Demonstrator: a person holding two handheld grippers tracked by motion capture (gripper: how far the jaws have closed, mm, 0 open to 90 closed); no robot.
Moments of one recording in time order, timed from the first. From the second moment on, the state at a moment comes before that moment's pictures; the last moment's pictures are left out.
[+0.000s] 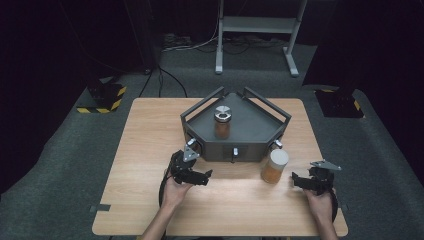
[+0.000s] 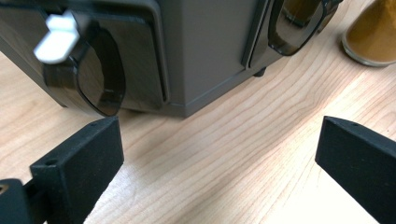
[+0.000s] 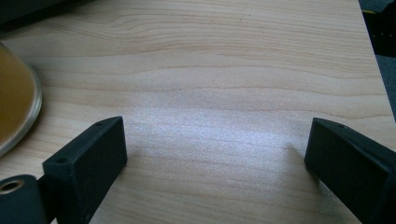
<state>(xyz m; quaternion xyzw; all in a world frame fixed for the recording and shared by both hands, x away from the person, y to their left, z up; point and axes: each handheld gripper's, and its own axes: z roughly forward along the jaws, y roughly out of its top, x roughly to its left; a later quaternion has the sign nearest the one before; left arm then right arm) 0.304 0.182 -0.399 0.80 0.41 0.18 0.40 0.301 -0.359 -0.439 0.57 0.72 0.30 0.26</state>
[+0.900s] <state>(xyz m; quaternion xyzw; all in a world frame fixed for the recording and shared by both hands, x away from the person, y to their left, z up) 0.310 0.170 -0.435 0.81 0.42 0.17 0.38 0.301 -0.359 -0.439 0.57 0.72 0.30 0.26</state>
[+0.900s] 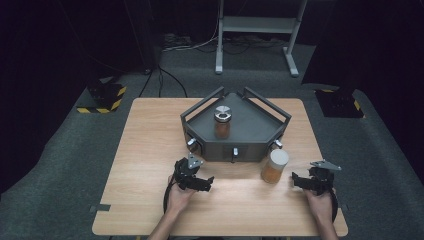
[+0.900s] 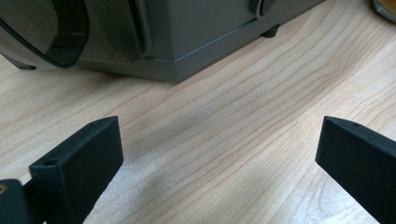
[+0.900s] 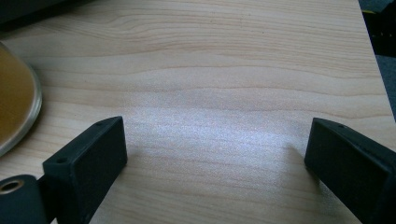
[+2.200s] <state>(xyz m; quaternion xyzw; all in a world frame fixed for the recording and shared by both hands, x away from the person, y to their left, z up) 0.312 0.157 -0.451 0.81 0.43 0.18 0.35 0.301 -0.359 -0.439 0.57 0.72 0.30 0.26</state>
